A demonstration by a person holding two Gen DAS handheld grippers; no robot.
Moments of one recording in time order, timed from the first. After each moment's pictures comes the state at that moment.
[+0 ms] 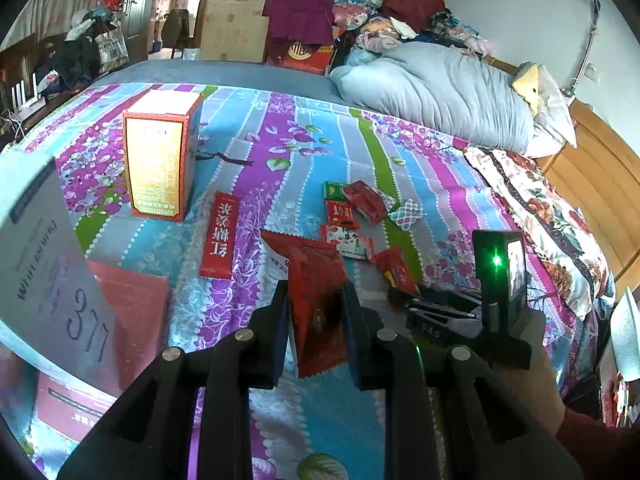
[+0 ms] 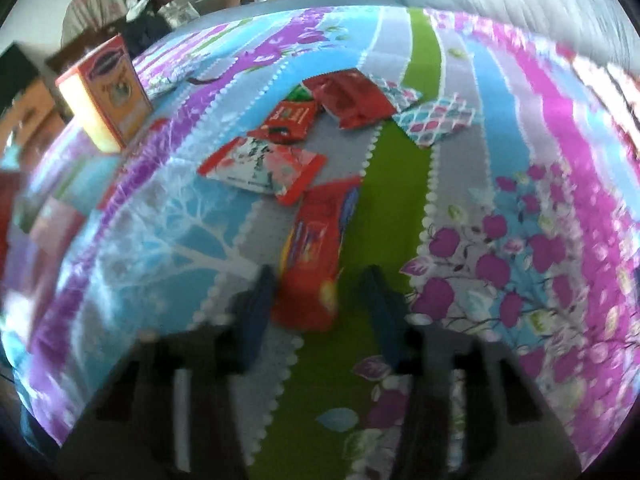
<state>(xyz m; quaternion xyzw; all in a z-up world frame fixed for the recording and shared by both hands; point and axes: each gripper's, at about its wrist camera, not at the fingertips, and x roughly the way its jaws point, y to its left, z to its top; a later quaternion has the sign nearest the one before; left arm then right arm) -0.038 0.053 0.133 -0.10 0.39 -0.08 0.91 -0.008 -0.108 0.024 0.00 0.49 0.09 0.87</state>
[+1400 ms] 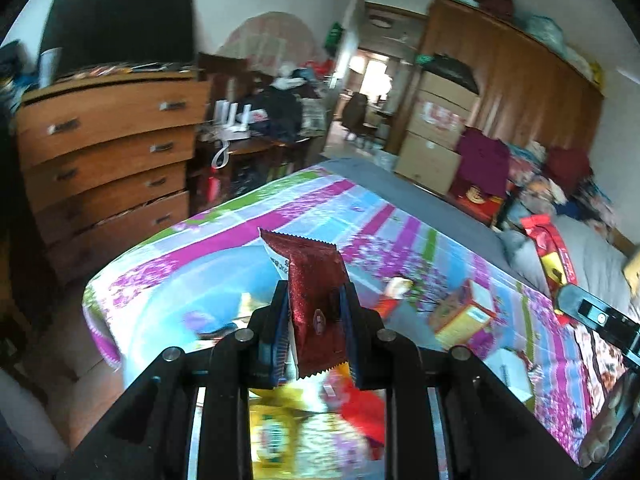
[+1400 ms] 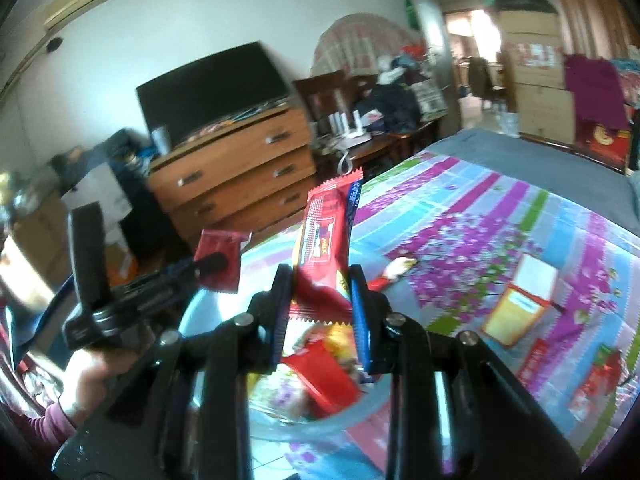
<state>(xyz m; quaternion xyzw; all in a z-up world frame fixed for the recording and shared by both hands) -0.211 0.397 0.262 -0.21 0.23 0.23 0.92 -0.090 0.243 0.242 -0.05 0.32 0.45 0.83</state>
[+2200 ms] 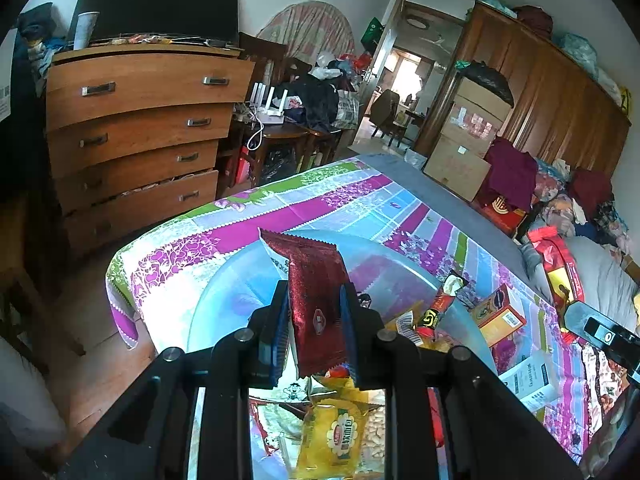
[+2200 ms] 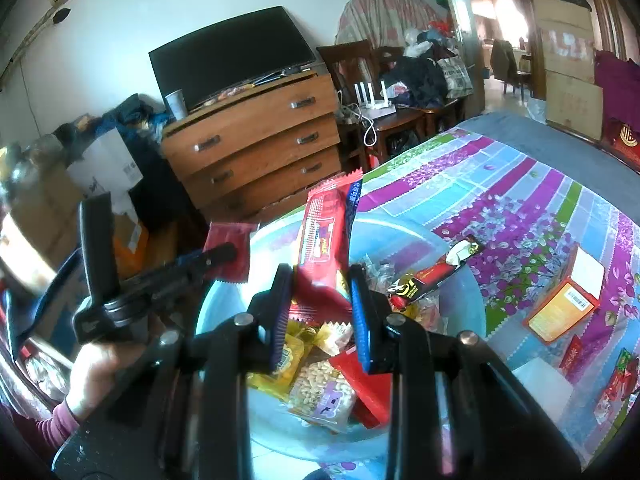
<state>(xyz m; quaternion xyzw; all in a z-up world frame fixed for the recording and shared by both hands) -0.248 0.439 0.234 -0.24 0.24 0.26 0.90 -0.110 0.300 0.224 -0.08 0.35 0.47 0.81</state>
